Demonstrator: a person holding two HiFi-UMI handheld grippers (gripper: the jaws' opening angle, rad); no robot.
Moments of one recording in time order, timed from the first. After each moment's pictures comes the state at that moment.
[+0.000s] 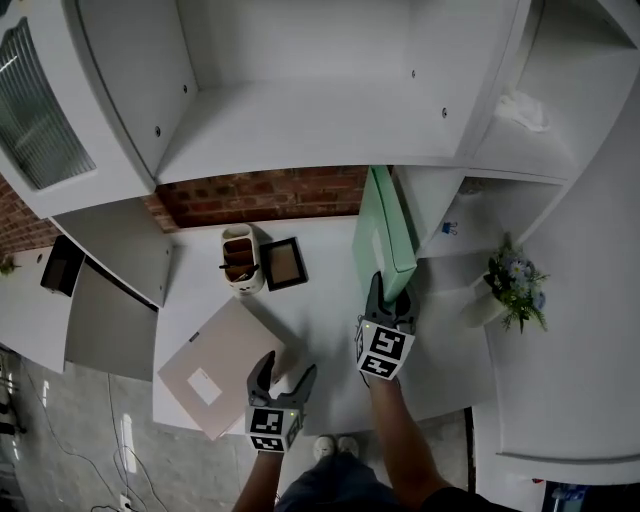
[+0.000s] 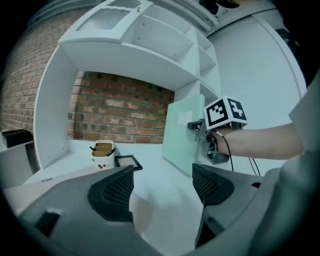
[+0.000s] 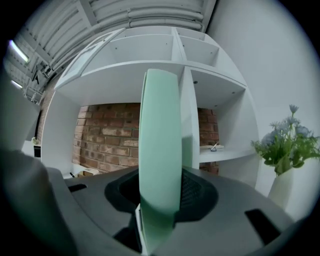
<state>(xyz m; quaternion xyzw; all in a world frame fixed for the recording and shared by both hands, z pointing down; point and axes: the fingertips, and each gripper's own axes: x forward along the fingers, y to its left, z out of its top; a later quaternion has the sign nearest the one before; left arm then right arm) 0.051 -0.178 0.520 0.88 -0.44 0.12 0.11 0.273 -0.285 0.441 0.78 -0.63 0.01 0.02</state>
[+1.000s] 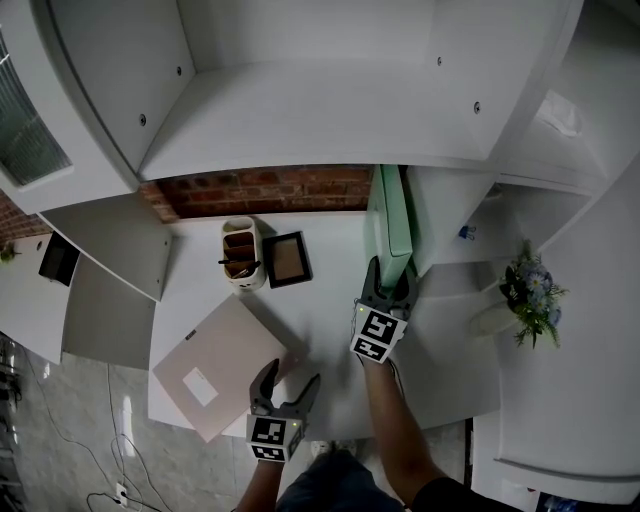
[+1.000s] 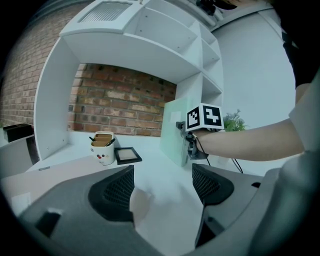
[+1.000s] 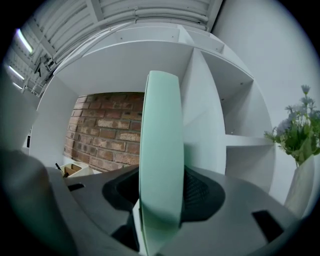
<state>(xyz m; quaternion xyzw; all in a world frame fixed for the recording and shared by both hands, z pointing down) 0.056 -0.177 0.545 0.87 -0.44 0.14 0.14 0.273 -0.347 0.473 0.78 -0.62 -0.02 0.03</state>
